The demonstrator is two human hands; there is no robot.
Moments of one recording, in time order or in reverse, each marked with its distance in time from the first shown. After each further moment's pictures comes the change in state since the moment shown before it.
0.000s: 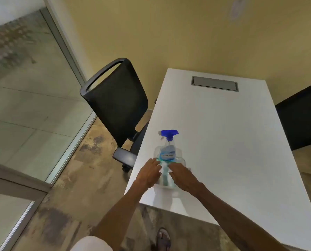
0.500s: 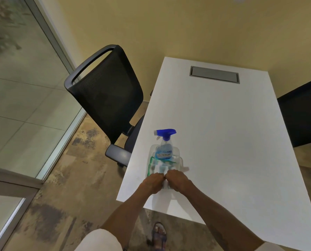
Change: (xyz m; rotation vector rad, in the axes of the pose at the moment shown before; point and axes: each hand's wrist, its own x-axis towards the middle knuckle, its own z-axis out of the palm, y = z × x) left_hand 0.047 0.014 0.056 -0.074 -0.368 -0.062; right_hand 0.051 0.023 0.040 -0.365 -0.314 0.038
